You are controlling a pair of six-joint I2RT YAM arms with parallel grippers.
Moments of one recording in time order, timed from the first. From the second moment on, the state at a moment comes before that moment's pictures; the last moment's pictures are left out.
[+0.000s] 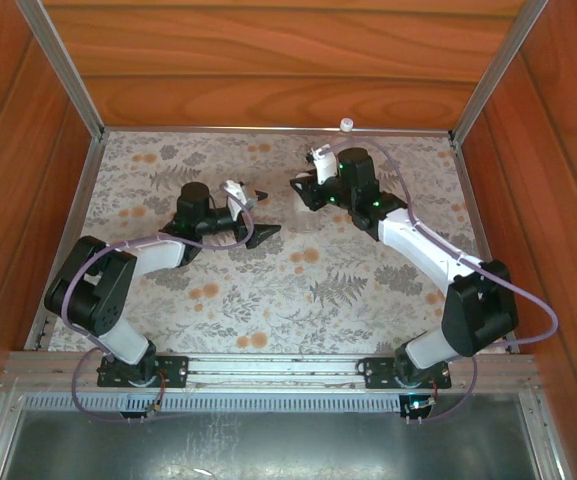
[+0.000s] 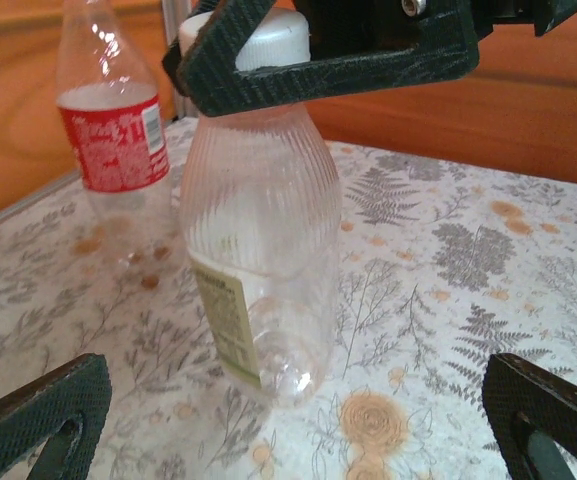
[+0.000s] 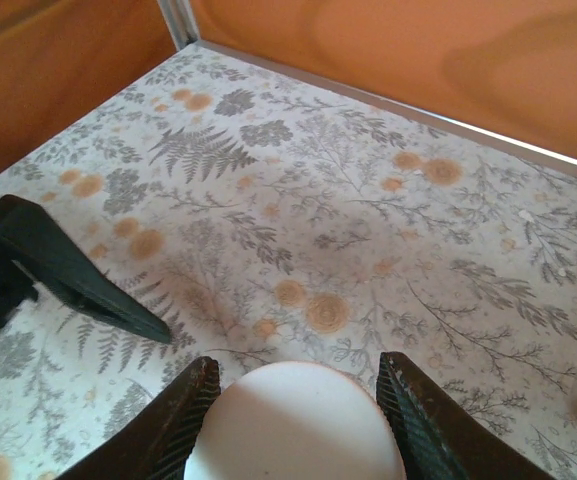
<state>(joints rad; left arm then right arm) -0.45 1.61 0.71 0.66 0.79 0.13 0.54 1.50 1.11 -0.08 -0.27 0.00</state>
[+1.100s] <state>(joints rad) -0.42 1.67 0.70 0.66 0.69 0.07 0.53 1.47 1.03 0.08 -0.29 0.03</state>
